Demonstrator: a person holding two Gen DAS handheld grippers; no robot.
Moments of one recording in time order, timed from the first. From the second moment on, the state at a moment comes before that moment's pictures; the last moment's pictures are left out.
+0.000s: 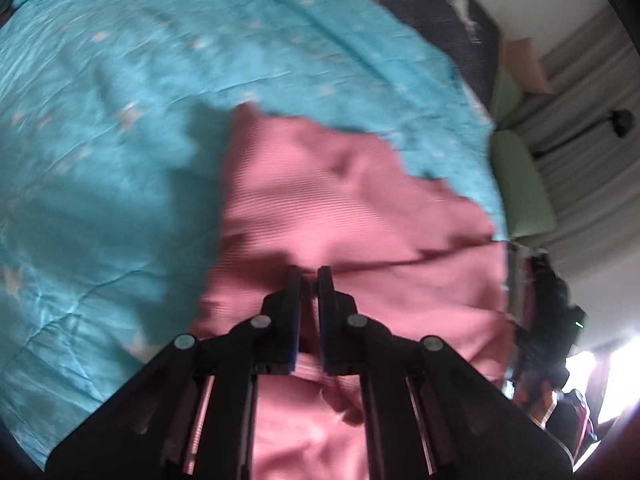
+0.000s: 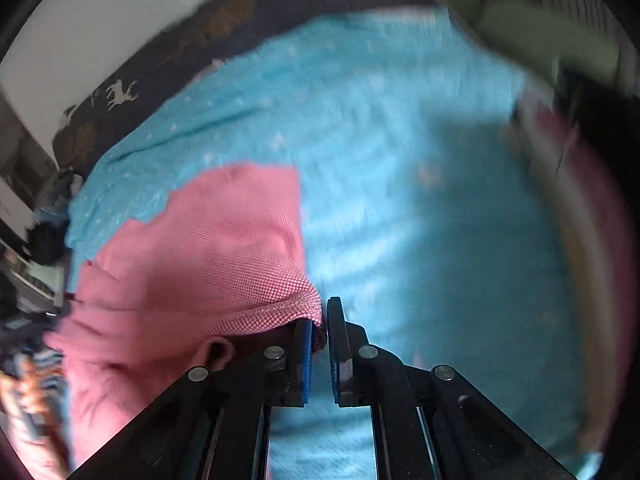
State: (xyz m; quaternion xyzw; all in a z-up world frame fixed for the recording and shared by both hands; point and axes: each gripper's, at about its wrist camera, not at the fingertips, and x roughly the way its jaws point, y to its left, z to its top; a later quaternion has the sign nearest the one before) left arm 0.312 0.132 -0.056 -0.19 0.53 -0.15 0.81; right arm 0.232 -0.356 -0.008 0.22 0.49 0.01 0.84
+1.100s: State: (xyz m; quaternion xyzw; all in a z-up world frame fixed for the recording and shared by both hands) left arm 0.310 0.151 -0.012 -0.19 0.46 -0.16 0.85; right arm 0.222 -0.330 0.033 0.11 0.46 0.01 0.88
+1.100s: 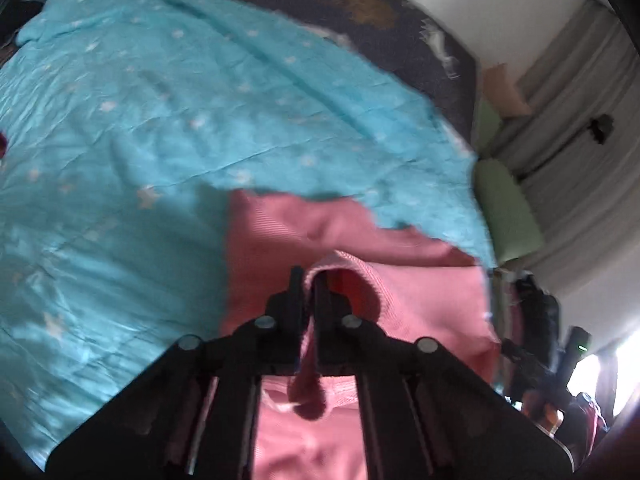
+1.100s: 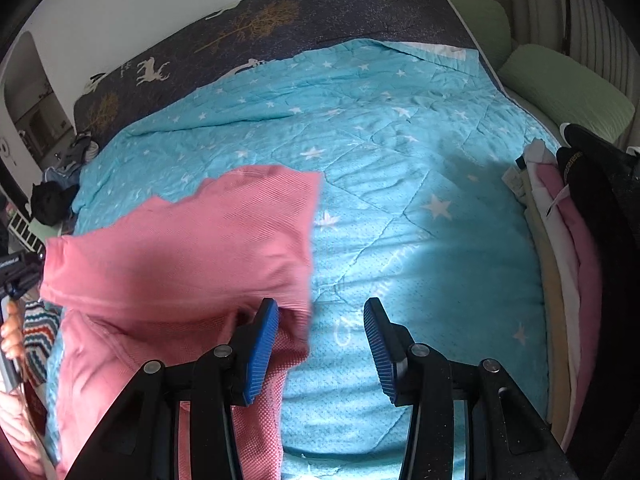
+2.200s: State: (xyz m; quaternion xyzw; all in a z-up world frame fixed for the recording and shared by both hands) left arm 0.034 0.202 -0.061 -0.18 0.50 -0.20 0.82; right arm 0.027 -0.327 0.008 0.18 0.52 0.14 0.82
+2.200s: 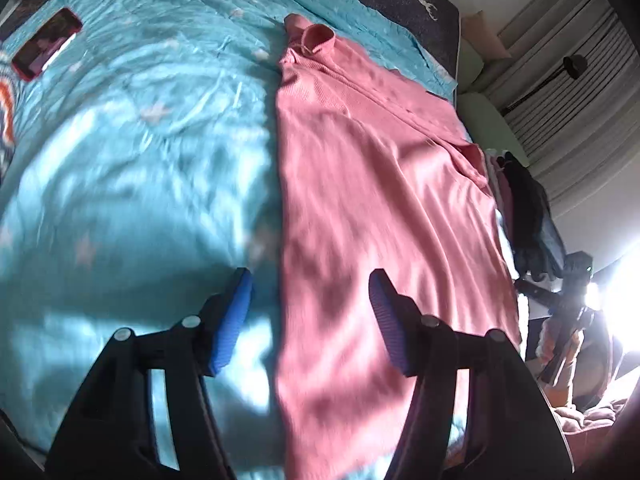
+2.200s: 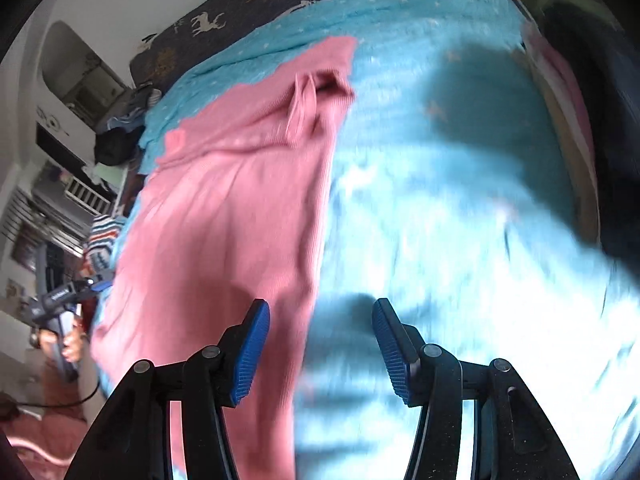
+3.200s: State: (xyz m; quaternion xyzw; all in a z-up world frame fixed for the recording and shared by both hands) left arm -0.033 0.214 -0.077 -0.25 0.45 -0.32 0.79; right arm -0.040 -0.336 -0.030 0.40 0.48 0.20 0.76
